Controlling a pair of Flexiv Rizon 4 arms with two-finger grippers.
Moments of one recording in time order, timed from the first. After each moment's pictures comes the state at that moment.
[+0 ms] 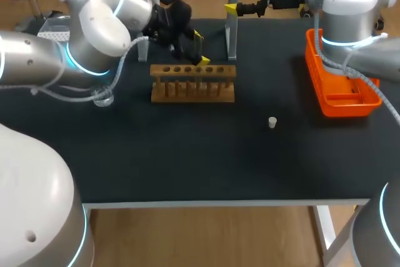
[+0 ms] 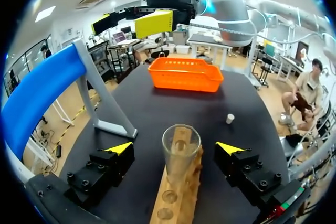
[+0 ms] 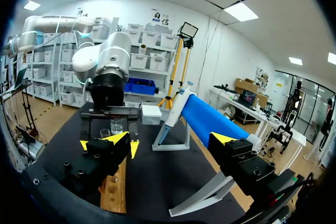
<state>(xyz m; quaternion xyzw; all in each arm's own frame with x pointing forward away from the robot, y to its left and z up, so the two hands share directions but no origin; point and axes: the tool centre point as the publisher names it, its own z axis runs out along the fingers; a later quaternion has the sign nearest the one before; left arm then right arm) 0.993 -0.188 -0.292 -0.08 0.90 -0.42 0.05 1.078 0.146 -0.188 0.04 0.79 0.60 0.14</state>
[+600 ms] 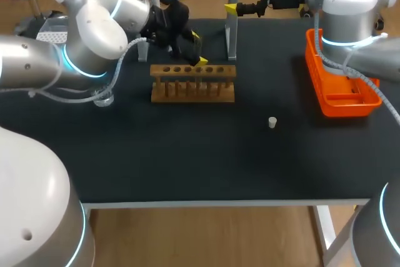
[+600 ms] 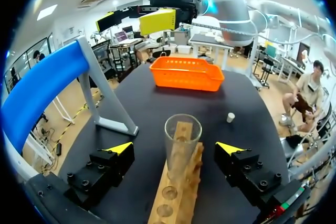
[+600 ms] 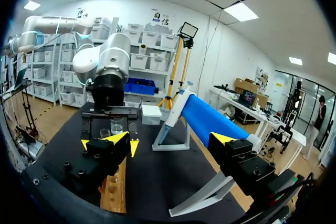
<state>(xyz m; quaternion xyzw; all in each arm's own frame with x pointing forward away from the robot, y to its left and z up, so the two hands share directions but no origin) 0.992 -0.182 -0.295 -0.08 0.90 -0.42 0.05 1.078 0.146 -0.188 0.04 0.79 0.60 0.14</state>
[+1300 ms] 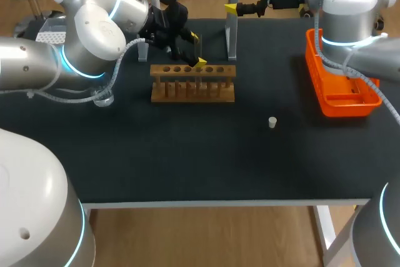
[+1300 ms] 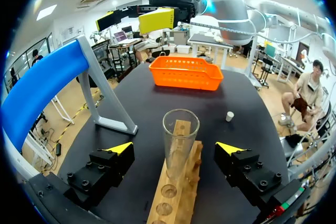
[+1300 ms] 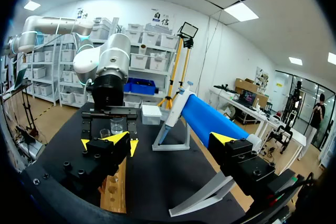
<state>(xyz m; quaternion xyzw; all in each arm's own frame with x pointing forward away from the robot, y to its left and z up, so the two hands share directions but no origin) 0.991 -0.180 -0.296 -0.08 0.90 -0.42 0.05 1.078 0.146 -0.188 0.04 0.79 0.60 0.14</state>
